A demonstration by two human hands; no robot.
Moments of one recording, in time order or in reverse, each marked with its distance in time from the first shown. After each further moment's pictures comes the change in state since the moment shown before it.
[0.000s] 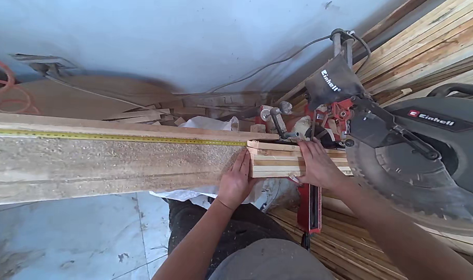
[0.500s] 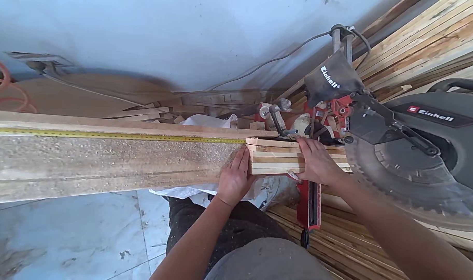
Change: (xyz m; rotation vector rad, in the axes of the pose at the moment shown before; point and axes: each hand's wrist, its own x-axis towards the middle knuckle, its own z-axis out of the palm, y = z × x) left_hand 0.000 -0.001 0.002 0.019 0.008 -0.014; right_hand 0.002 -0.004 -0.004 0.030 -0.078 0.097
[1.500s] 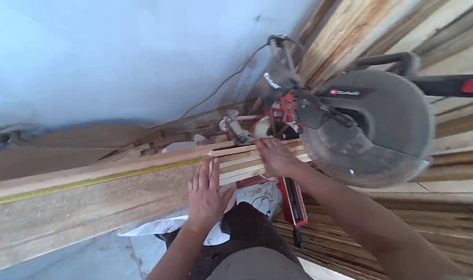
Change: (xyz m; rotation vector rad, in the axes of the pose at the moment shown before) left_hand 0.023 0.058 -0.038 0.211 0.021 0.138; right_hand 0.004 0.010 0.002 0.155 0.021 0.006
